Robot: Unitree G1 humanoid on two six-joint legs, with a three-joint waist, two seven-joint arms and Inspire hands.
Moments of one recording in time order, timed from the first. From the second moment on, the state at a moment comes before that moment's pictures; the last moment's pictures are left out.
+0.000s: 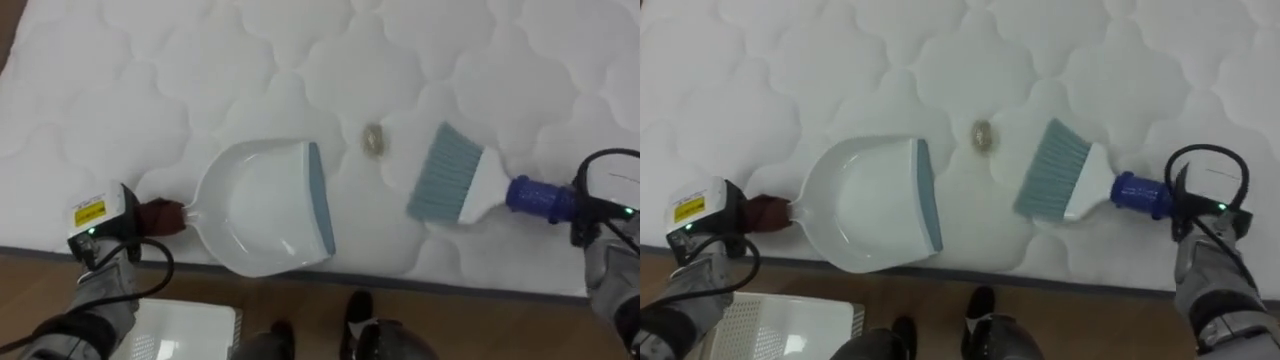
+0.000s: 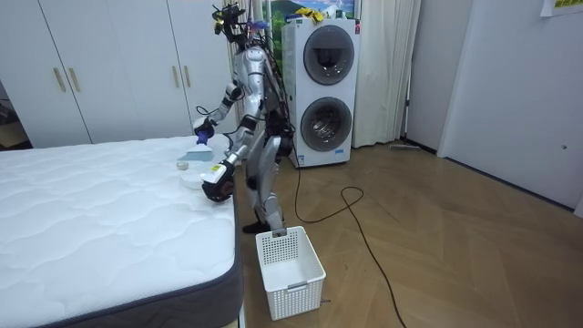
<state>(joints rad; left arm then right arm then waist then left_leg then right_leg) -0.45 0.45 -0.35 1.16 0.61 0.15 0.53 -0.53 -0.60 0.40 1.23 -0.79 0.15 -0.47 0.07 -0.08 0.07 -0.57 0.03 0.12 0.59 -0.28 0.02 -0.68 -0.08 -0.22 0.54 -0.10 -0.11</state>
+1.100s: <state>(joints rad) -0.50 0.55 -0.35 1.08 0.71 0.23 0.49 -0.73 -0.66 0.51 1.20 -1.05 0.22 -0.40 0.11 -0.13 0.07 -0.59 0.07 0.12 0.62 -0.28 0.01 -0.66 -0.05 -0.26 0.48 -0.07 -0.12</state>
